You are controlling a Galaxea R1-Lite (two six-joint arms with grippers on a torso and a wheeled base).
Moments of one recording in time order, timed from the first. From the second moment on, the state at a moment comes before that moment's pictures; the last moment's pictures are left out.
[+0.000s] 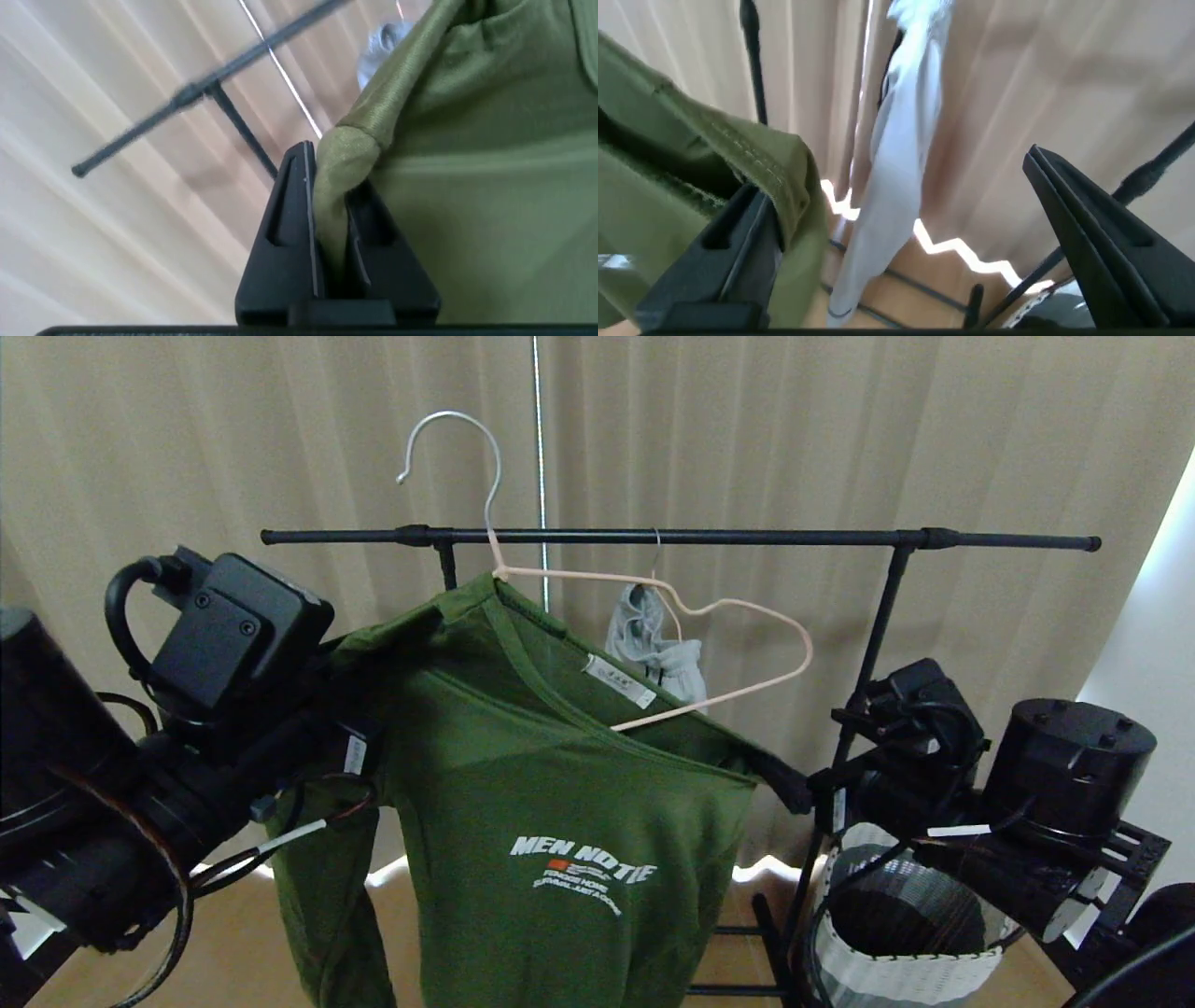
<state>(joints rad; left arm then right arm) -0.49 1.43 -0.52 -0.97 0.21 0.55 0.47 1.73 -0.47 -1.11 -0.12 -0.08</state>
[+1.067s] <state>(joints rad) -0.42 1.57 -0.41 -1.13 0.26 0.62 0.69 1.59 -0.48 -1.05 -0.11 -0.11</state>
